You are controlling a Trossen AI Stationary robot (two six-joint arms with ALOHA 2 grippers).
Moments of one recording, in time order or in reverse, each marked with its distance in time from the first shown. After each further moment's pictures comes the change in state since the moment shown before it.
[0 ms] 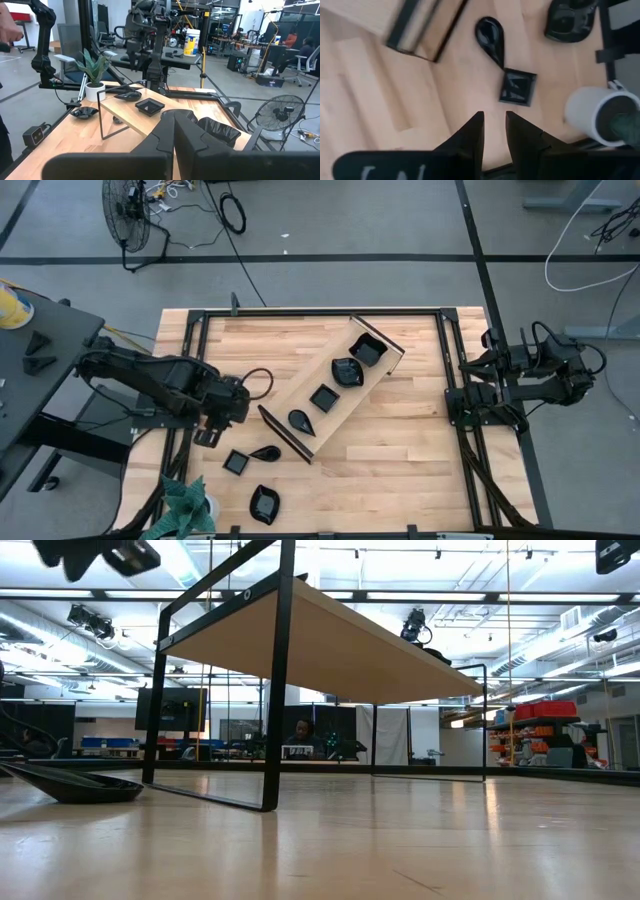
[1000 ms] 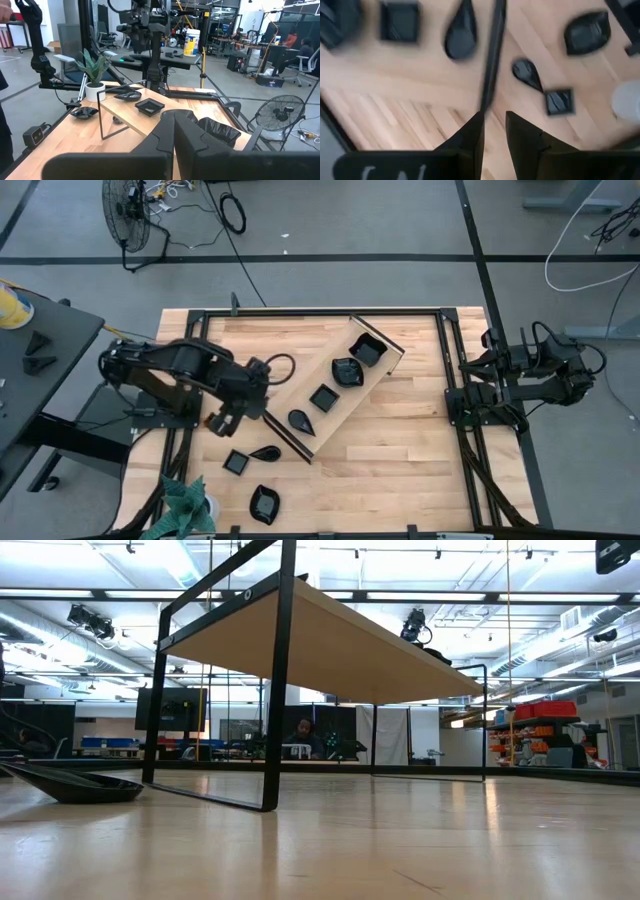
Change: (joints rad) left arm 0.045 0.309 0.622 -0.235 -0.143 0.424; right arm 0.000 0.000 0.000 0.000 0.000 0.000
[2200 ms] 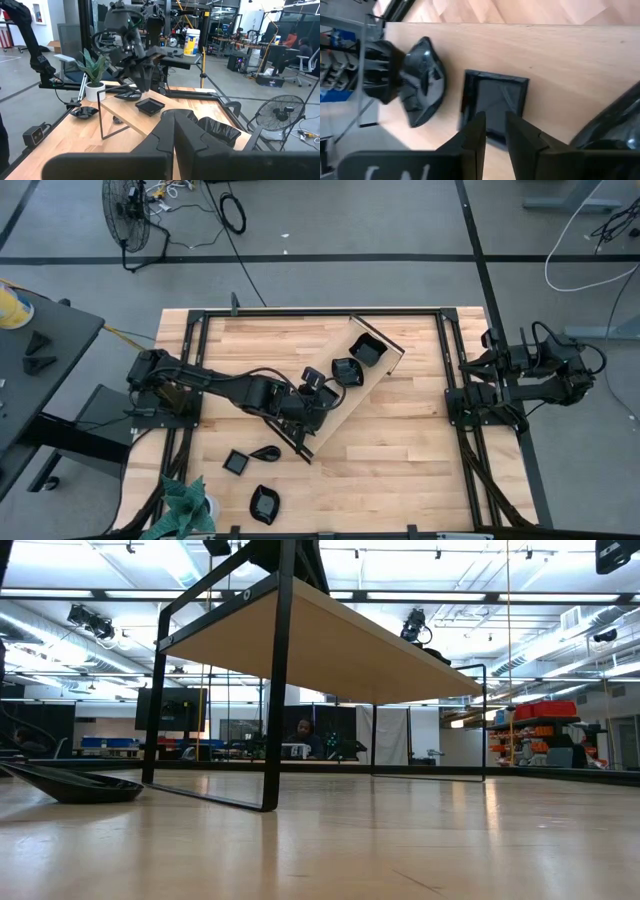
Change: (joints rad) left arm 0.002 0.204 -0.303 0.752 -0.423 0.118; right arm 0.000 0.000 0.000 0.000 0.000 0.000
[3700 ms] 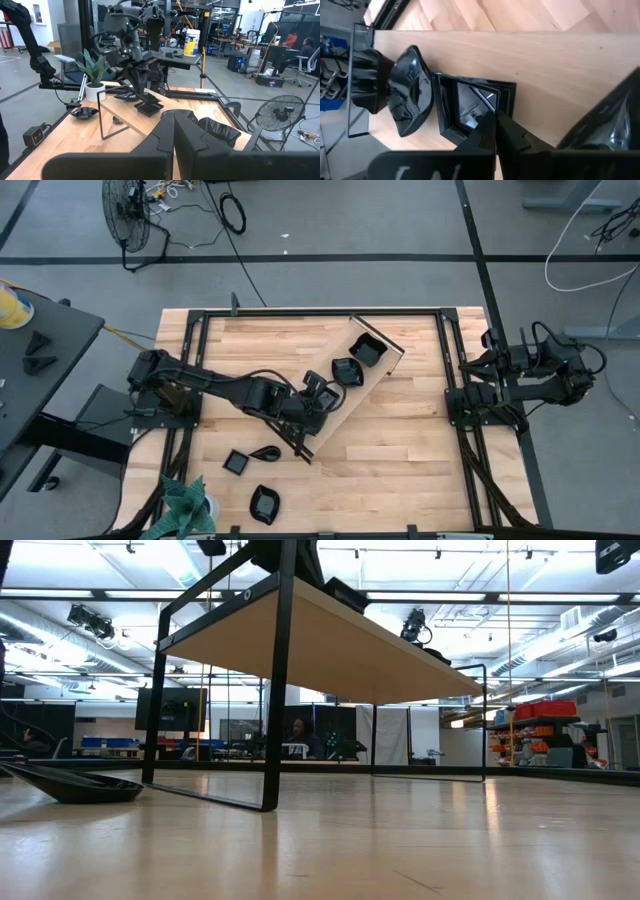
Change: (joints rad) left arm -0.005 0.004 -0.004 0.009 0.037 0.015; right arm 0.000 0.000 0.000 -0.001 0.000 0.000
